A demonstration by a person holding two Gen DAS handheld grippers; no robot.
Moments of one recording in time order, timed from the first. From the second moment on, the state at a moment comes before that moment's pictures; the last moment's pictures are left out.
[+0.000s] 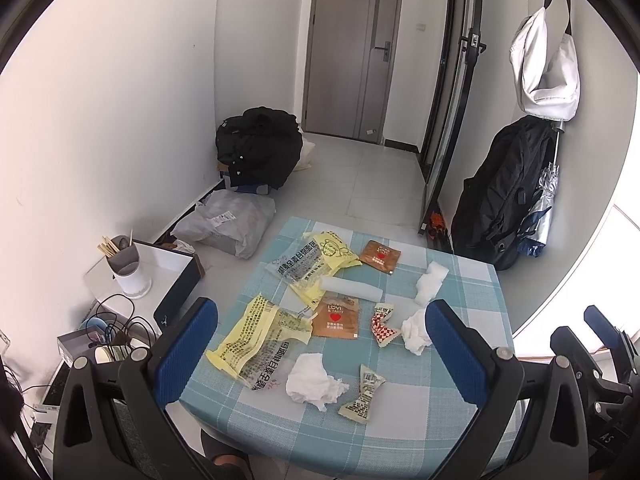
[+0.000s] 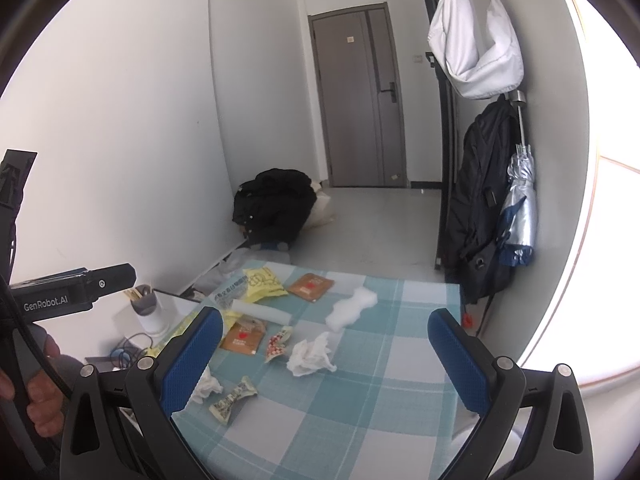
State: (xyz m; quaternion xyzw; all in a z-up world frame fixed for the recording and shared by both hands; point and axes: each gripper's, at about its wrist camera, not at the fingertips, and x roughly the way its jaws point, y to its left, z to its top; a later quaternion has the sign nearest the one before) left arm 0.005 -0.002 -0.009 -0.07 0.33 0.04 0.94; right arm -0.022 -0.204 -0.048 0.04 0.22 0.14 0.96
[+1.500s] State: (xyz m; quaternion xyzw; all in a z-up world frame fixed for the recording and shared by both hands) left arm 0.110 0.071 -0.133 -0.06 0.57 -0.05 0.82; right arm 0.035 -0.168 -0.134 0.02 0.34 0.18 0.92
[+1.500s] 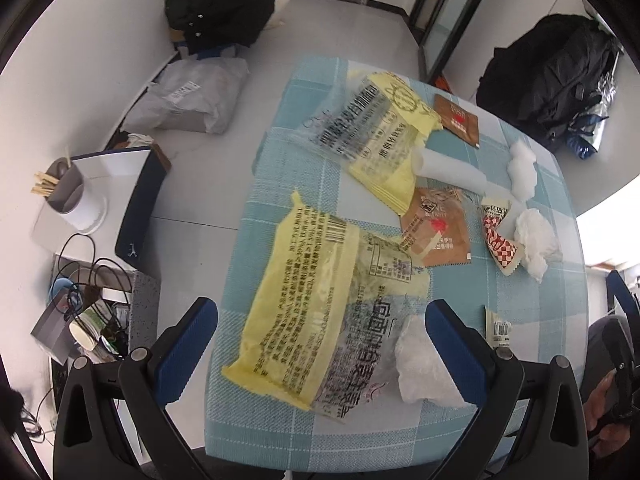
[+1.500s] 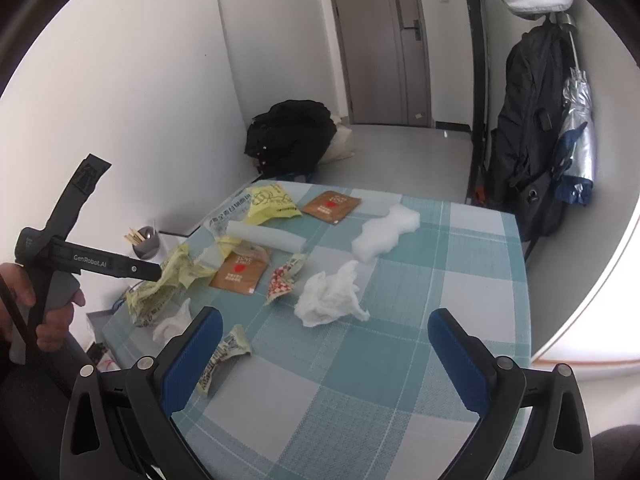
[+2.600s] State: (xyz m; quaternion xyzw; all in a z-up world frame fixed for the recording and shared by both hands) left arm 0.110 0.091 -0.139 -0.05 0.58 -0.03 0.81; right arm 0.023 -0.165 -0.125 0.02 0.34 0.18 0.92
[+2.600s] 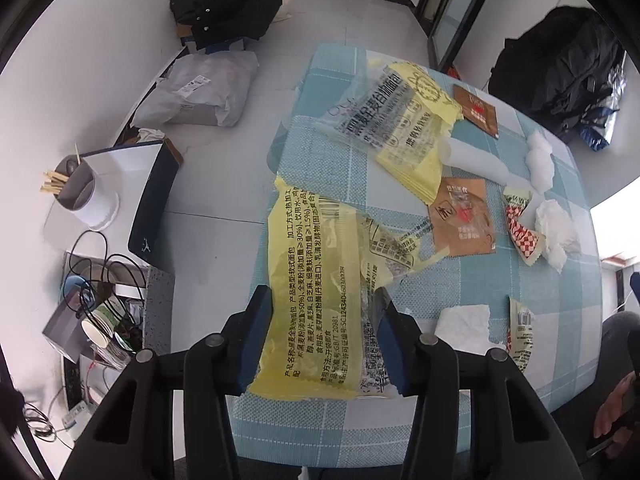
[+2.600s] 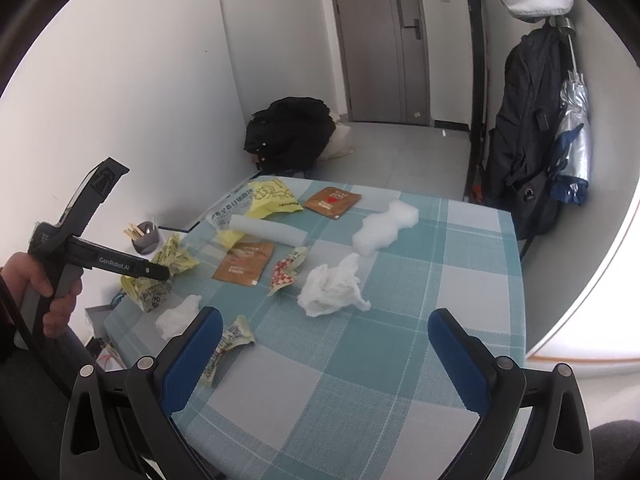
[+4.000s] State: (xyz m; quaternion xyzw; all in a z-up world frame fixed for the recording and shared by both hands) left arm 0.048 0.128 -0.055 -0.16 0.44 -0.06 0.88; right arm 0.052 -0.026 -0.169 -0.13 0.43 0.38 0.81
